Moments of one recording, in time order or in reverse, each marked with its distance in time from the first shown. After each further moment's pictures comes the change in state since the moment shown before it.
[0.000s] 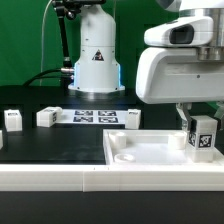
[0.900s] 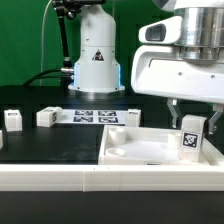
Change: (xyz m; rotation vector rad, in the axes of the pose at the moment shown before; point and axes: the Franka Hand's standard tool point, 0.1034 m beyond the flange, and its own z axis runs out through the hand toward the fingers) arm -0.003 0.015 0.000 -0.041 0.022 0.741
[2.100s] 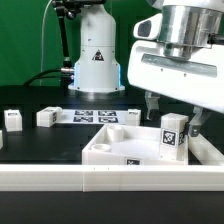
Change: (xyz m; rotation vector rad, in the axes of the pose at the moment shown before) arm 0.010 0.028 -0.001 -0.069 0.059 0.356
